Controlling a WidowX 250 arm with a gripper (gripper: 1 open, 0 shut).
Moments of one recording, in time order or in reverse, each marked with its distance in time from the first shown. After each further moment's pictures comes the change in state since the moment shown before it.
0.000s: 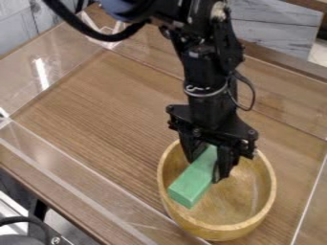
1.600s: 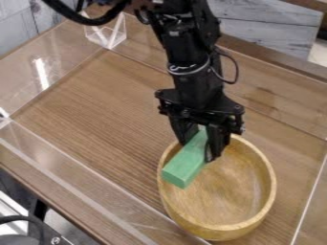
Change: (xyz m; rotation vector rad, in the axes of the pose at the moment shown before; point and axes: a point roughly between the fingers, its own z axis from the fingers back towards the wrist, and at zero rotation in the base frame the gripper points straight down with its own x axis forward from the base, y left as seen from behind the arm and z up) arm 0.011 0.016 0.012 -0.056 -0.042 0.036
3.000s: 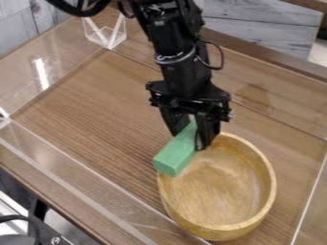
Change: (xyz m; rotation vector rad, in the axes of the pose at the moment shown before) arm 0.006 0.015 0.007 -0.031 -0.004 0.012
